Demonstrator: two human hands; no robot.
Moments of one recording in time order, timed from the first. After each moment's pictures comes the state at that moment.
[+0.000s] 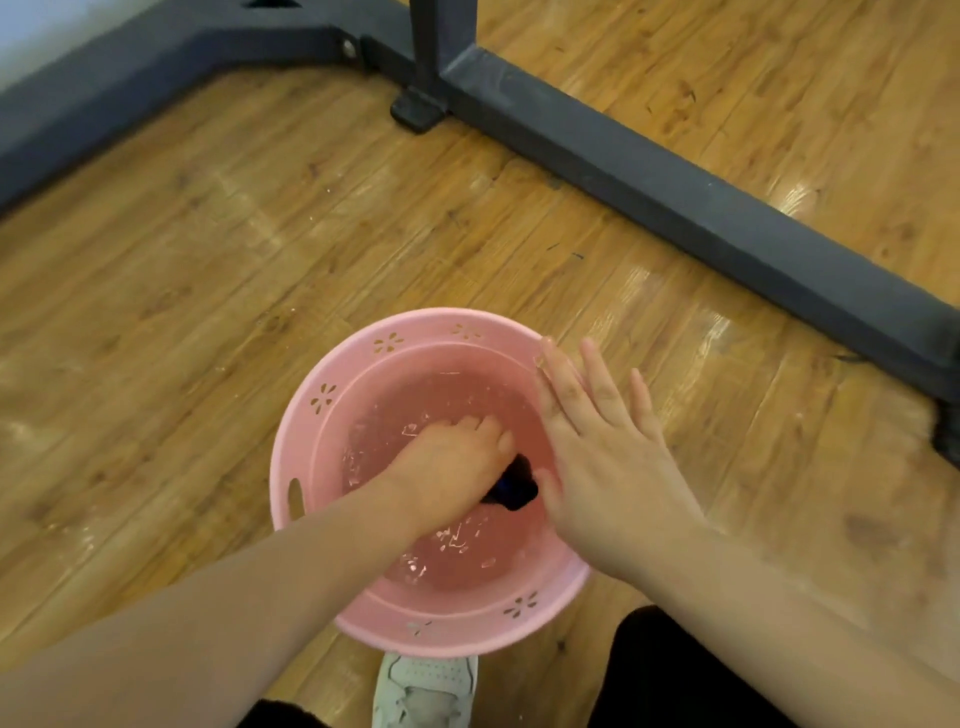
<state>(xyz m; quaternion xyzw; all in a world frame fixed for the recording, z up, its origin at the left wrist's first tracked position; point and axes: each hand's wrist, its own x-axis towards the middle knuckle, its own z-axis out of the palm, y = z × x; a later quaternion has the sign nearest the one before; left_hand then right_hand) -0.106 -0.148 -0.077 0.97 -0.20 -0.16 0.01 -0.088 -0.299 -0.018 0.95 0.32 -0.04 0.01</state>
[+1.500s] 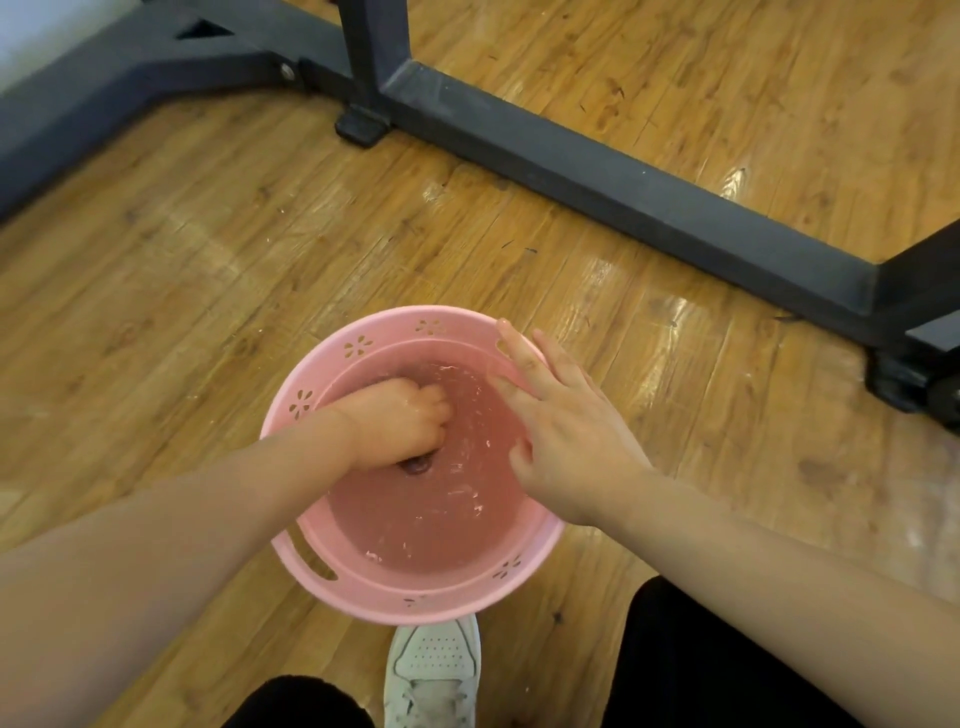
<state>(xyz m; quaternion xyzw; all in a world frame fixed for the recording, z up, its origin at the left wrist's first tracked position) -0.067 -0.097 -0.074 0.85 -0.49 -0.11 -0.13 -0.084 -0.299 -0.003 0.94 0.29 -0.18 -0.06</state>
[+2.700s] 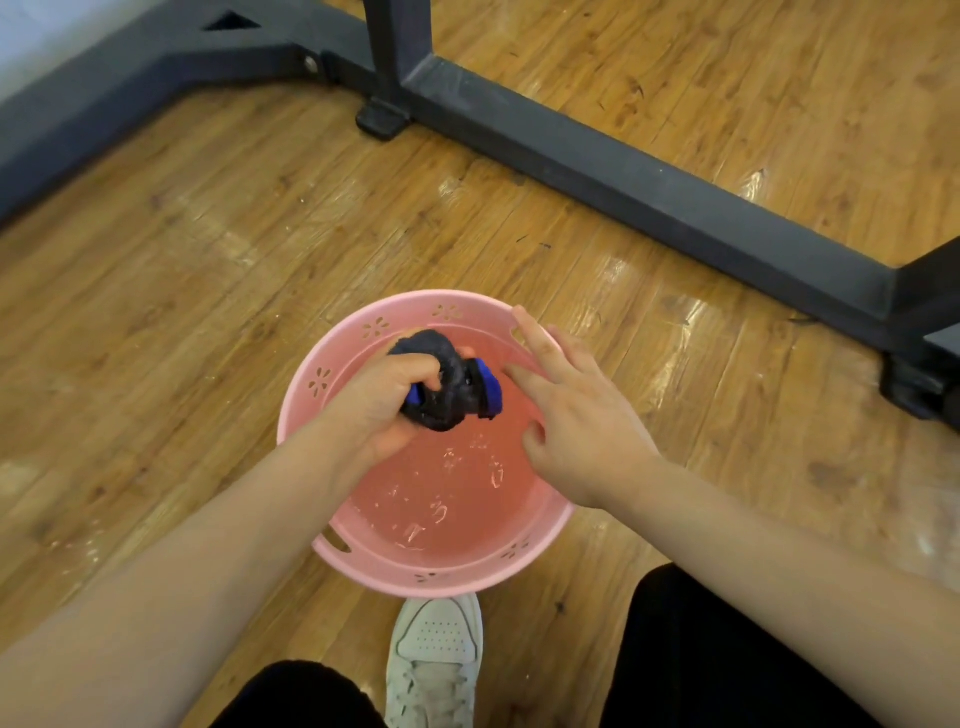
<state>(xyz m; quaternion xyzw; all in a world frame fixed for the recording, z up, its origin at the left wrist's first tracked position) -0.093 -0.124 -0.028 0.53 0.24 -0.16 0.79 -0.084 -0.301 -0.011 0.94 0.27 -0.18 -0.10</state>
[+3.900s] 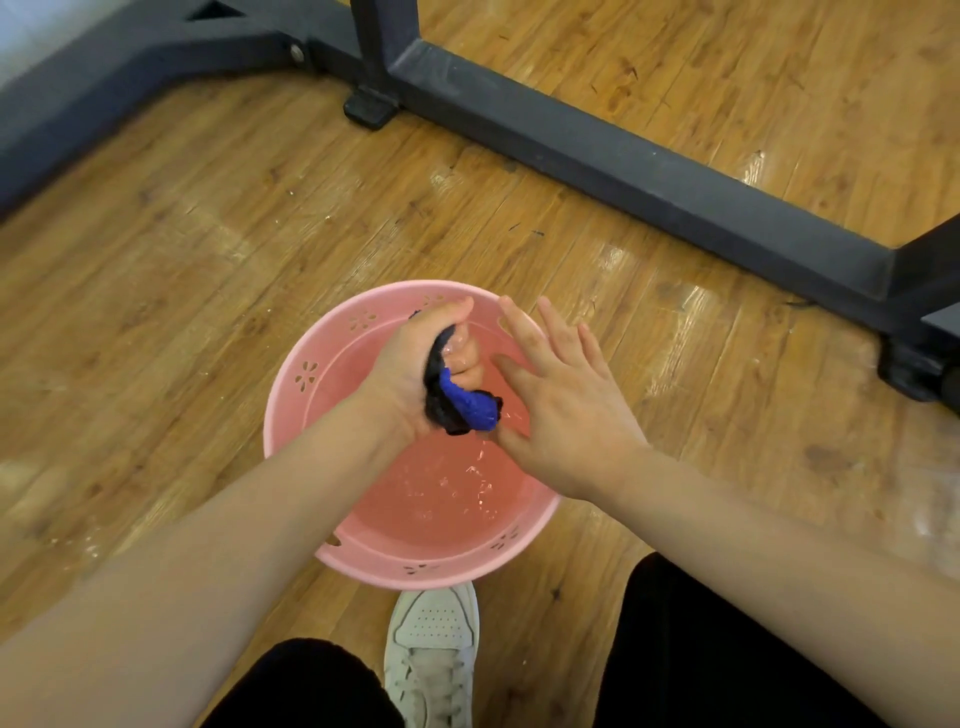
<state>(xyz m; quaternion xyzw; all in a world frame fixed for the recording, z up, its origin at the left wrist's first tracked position) -0.077 -0.154 -0.019 0.42 0.23 -0.18 0.86 -0.087 -0.300 -0.007 0.94 0.29 -0.14 -0.06</state>
